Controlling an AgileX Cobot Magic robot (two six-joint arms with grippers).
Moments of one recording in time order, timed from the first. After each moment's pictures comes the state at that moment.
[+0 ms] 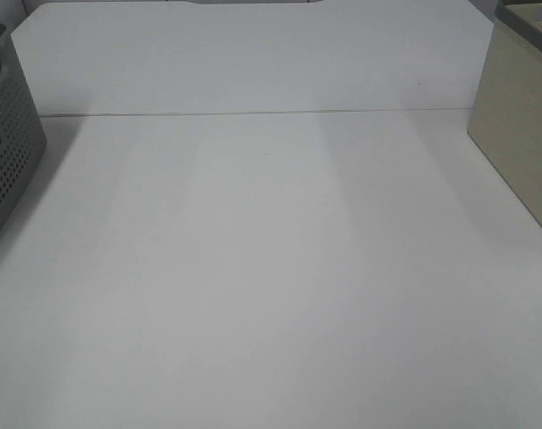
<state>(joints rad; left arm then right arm) 0.03 0.00 -0.50 -0.04 1.04 0.00 0.06 0.00 -0.50 0.06 1.06 -0.08</state>
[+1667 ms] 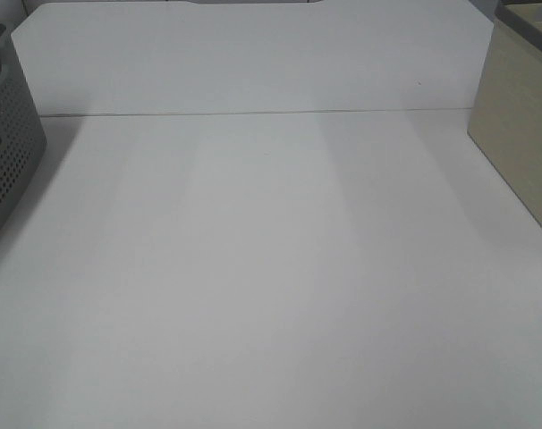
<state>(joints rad) 0.03 0.00 -0.50 -0.04 1.04 0.00 0.06 0.00 -0.50 0.06 1.06 -0.08</state>
